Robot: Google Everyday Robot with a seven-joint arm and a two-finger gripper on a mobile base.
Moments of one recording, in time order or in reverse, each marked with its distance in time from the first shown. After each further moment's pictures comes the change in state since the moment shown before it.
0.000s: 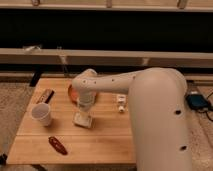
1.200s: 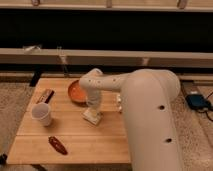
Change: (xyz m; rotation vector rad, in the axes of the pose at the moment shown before) arm -0.040 0.054 0.023 -0.045 -0.117 0.087
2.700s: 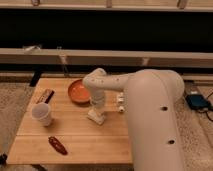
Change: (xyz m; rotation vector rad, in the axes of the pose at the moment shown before) arm -0.023 0.010 0.000 0.004 -0.026 0.049
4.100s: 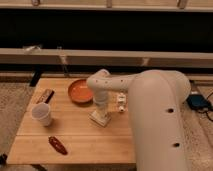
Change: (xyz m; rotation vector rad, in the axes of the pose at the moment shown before) arm -0.024 0.000 0.003 0.009 -0.021 0.043
